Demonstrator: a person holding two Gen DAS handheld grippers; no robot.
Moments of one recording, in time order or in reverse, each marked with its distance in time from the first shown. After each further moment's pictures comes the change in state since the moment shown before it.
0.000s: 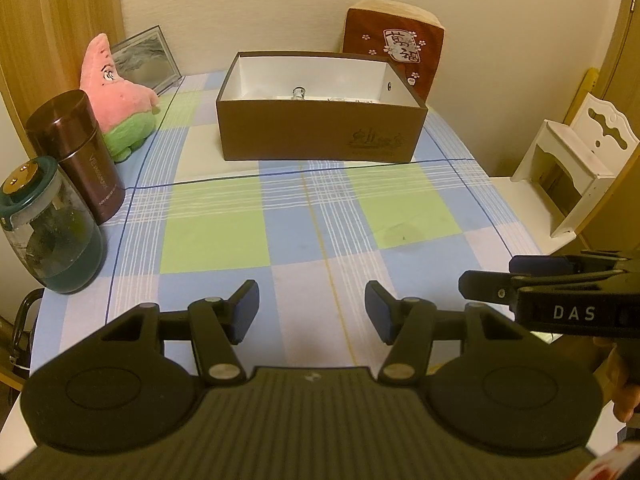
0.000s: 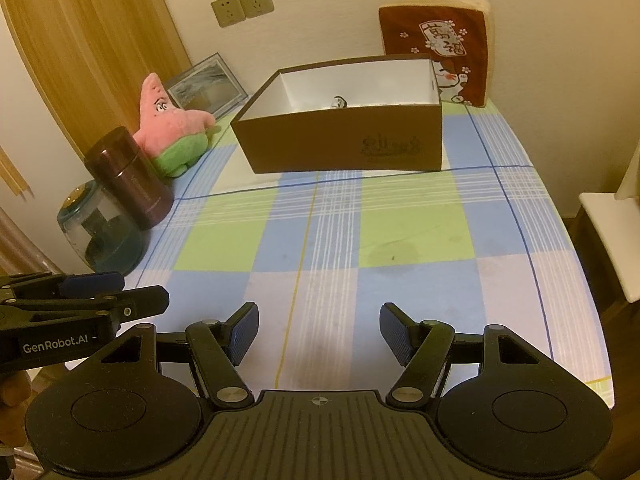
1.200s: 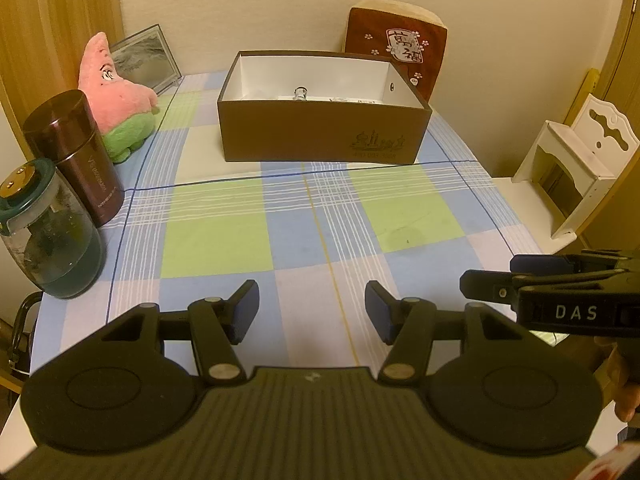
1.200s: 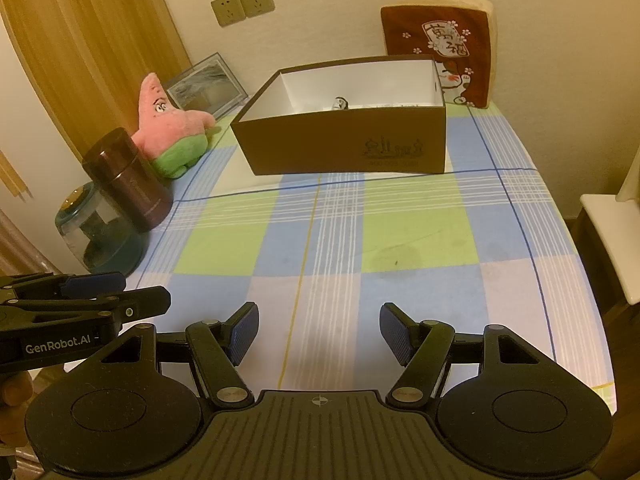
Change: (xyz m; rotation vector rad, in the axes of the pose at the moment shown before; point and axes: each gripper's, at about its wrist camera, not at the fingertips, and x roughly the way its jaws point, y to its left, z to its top) left arm 0.003 0.004 0.005 -0.001 0.005 -0.002; right arm 0.002 0.001 0.004 -0.003 0.000 0.000
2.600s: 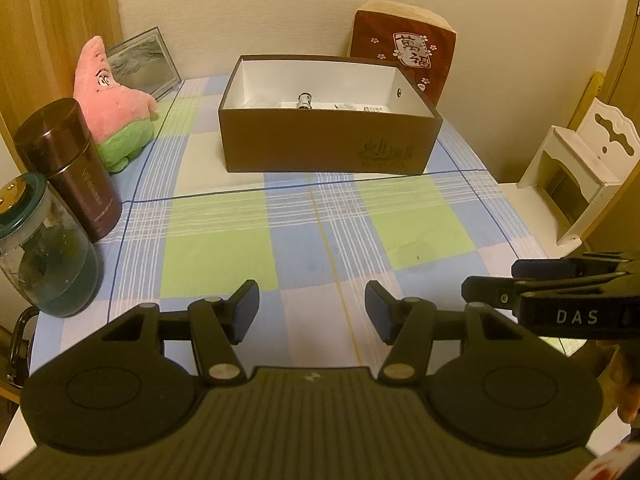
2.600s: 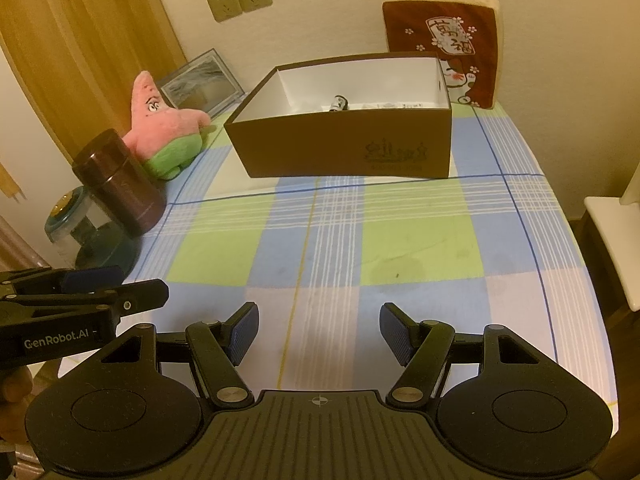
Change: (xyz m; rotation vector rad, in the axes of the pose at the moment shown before) left arm 0.026 0.009 0.021 -0.002 -0.006 0.004; right arm 0.021 -0.001 0.017 -0.001 0.018 -0.006
